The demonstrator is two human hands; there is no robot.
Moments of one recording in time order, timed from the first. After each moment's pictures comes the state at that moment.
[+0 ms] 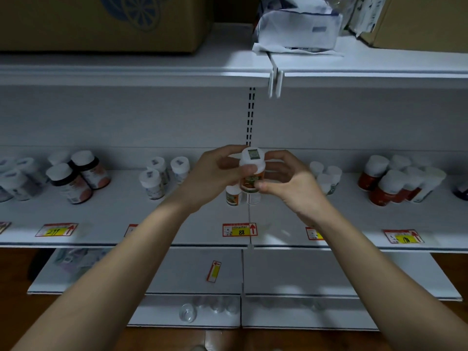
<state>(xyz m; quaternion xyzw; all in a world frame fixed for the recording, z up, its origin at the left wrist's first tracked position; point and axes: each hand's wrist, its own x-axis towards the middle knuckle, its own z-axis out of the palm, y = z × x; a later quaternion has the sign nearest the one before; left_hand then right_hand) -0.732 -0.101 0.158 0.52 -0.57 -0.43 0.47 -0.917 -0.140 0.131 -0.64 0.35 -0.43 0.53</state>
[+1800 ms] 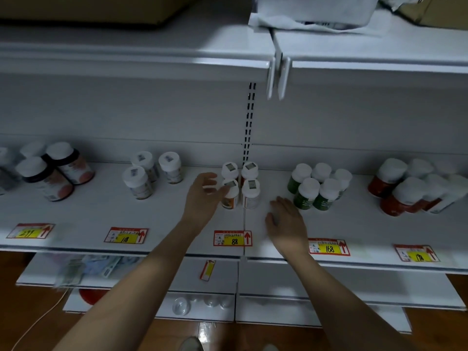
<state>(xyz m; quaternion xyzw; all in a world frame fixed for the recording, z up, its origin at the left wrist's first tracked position) -0.719 -0.166 0.021 0.68 -0.38 -0.35 0.51 -0.931 -0.197 -0.049 -0.76 0.58 -0.21 0.21</state>
